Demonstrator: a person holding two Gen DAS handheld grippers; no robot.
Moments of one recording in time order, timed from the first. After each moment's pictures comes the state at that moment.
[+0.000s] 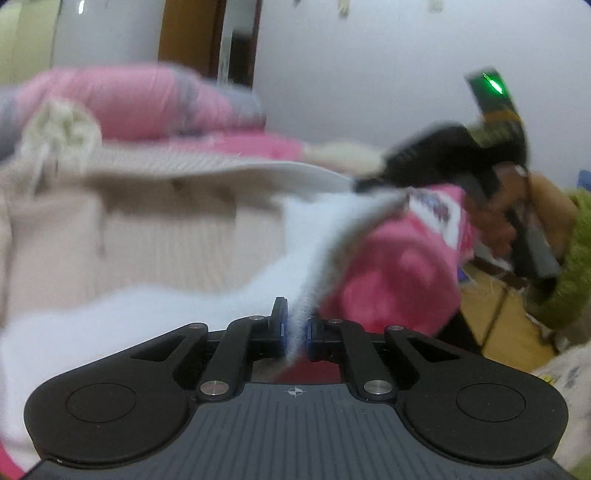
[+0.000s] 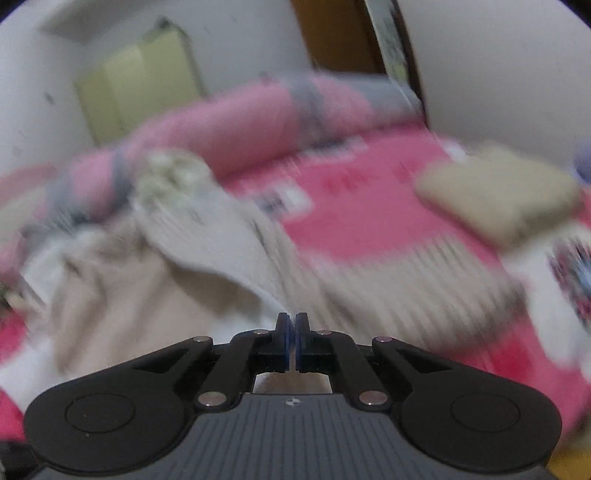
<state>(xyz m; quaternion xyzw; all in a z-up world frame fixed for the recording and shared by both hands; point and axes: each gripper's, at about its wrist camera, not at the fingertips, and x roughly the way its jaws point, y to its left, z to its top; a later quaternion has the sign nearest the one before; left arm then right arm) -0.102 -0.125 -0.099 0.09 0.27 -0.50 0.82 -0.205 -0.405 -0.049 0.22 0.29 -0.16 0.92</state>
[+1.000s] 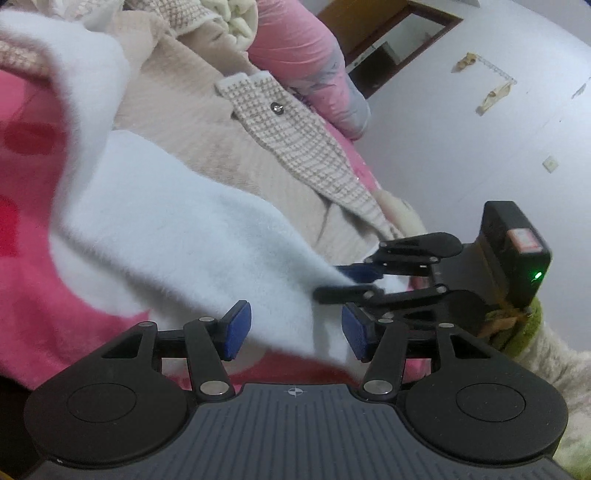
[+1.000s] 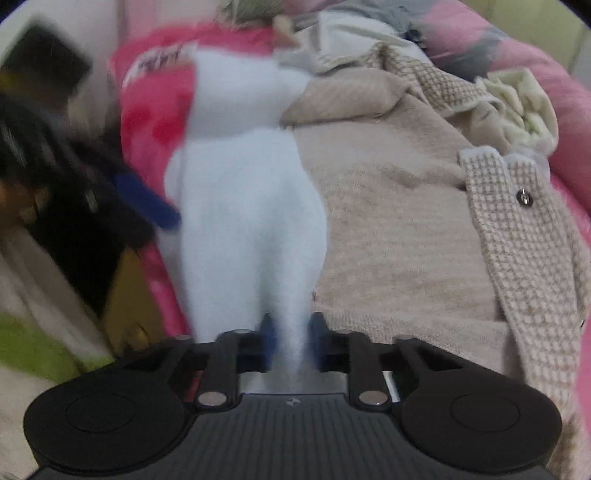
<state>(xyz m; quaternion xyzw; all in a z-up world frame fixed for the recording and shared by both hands) -0.072 -0.023 -0.111 -0.22 0.41 -0.41 0.79 -0.138 -0.249 -0.056 -0.18 0.41 0.29 0.85</state>
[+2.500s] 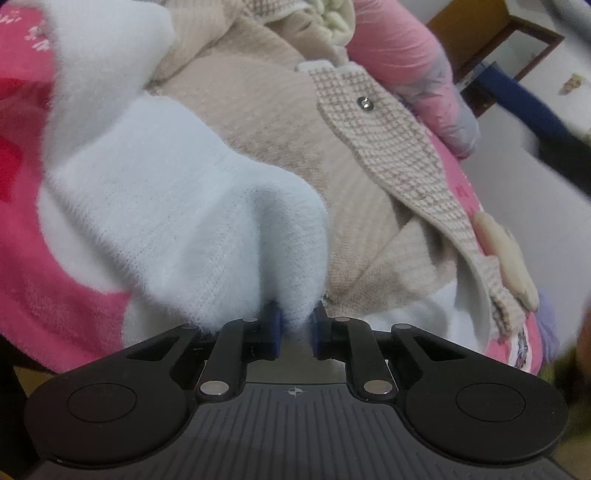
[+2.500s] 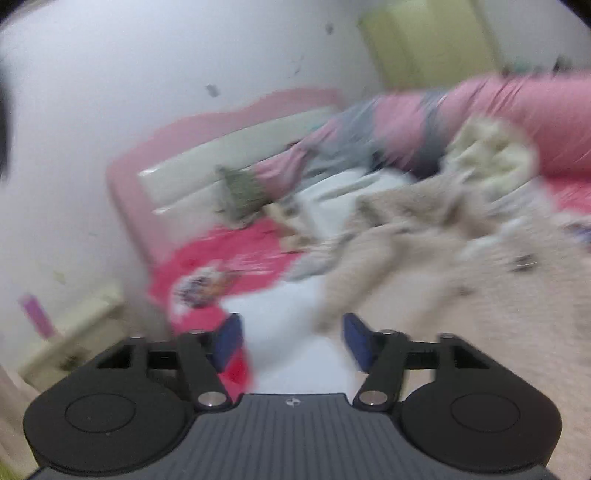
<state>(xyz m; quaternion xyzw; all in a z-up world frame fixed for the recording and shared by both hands) -0.072 -0.103 -0.127 -0.21 0.45 -0.22 0.84 -0.081 -0.270 0.029 0.14 0.30 0.36 0.87</state>
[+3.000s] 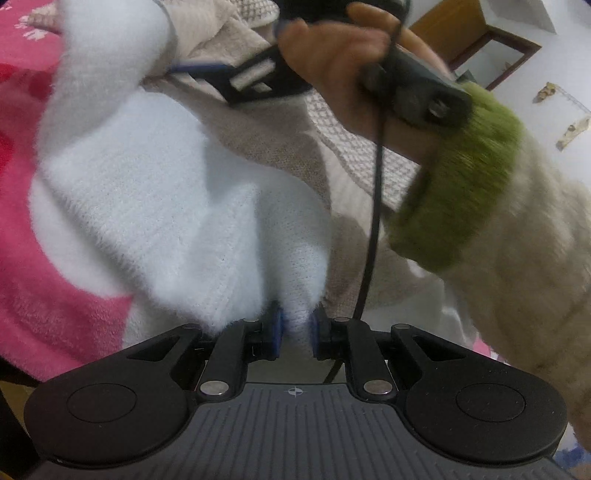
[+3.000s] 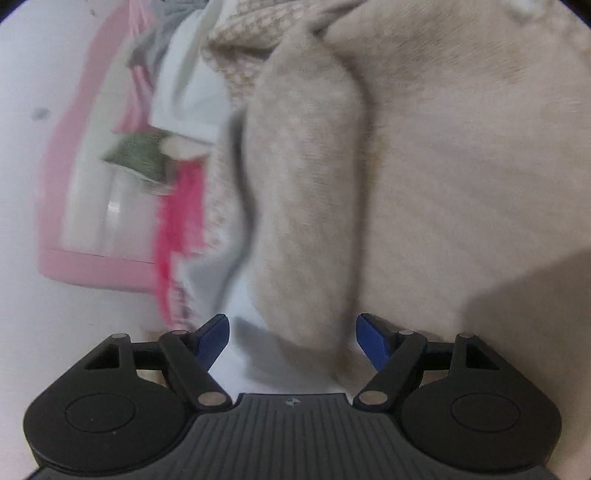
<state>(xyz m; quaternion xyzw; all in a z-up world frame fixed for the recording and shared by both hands) -0.071 -0.081 -0.138 -0.23 0.43 -0.27 0.83 0.151 -0.187 -0.122 0.40 0.56 0.30 0.66</state>
